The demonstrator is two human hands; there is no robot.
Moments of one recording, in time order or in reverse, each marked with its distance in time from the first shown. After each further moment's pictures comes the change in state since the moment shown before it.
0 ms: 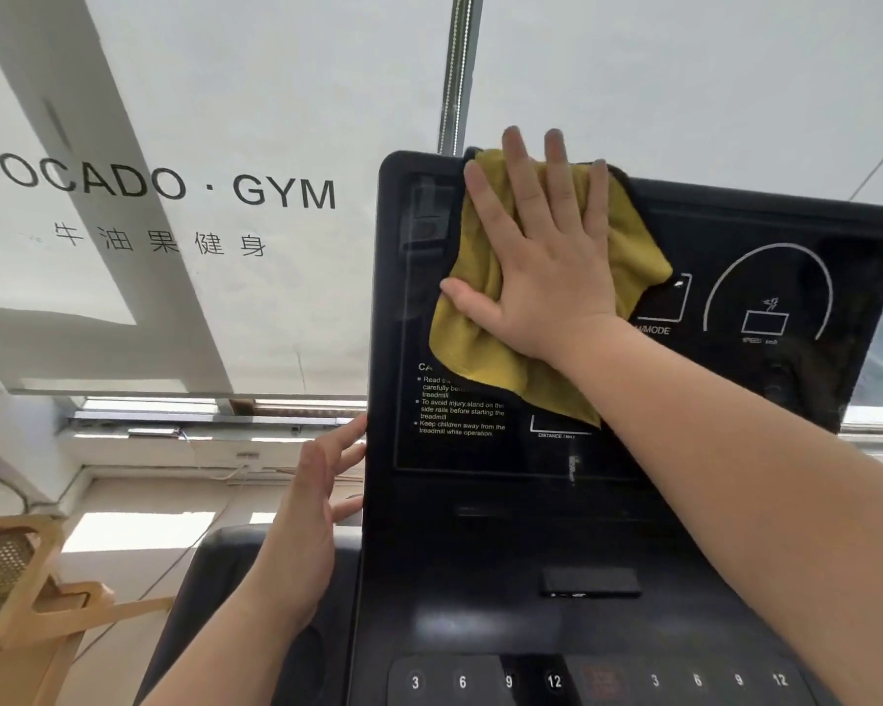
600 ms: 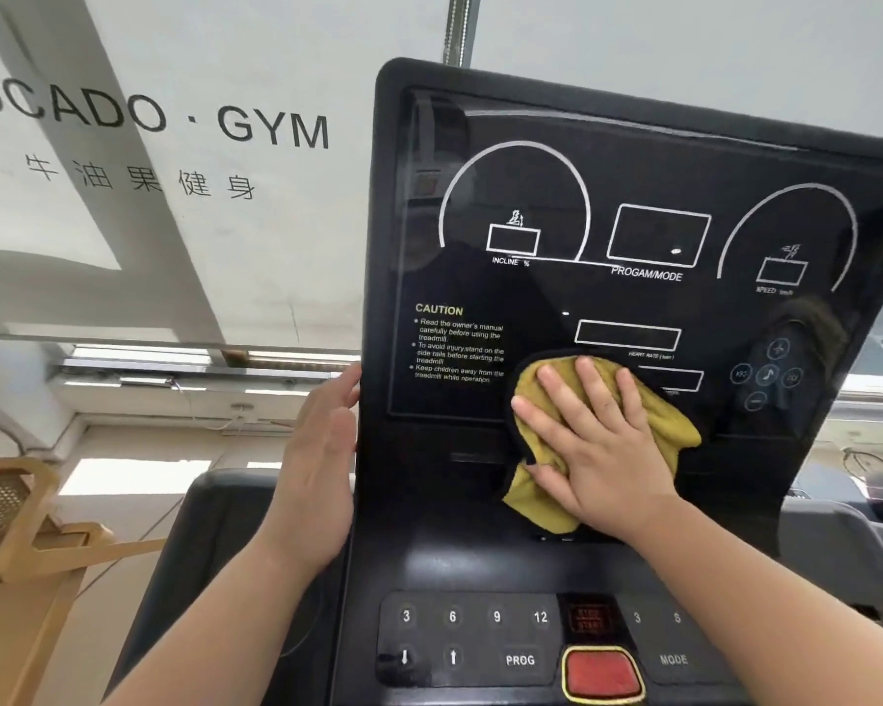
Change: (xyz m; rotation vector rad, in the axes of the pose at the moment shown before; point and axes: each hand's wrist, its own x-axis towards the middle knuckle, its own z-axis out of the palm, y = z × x) left_hand -0.002 -0.021 0.008 0.210 0.108 0.166; right_hand -0.221 0.009 0.059 -0.007 -0.157 -0.226
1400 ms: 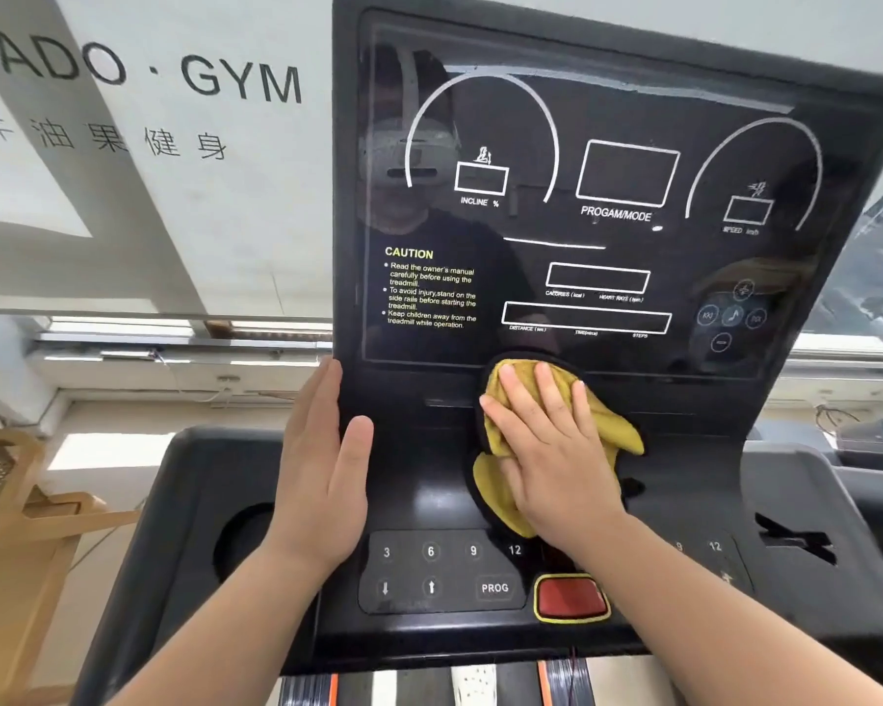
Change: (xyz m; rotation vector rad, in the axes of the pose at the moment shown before) left_hand -0.049 -0.022 0.023 0.316 0.039 -0.025; right_hand -0.040 -0.057 -0.015 0.253 -0.164 0.197
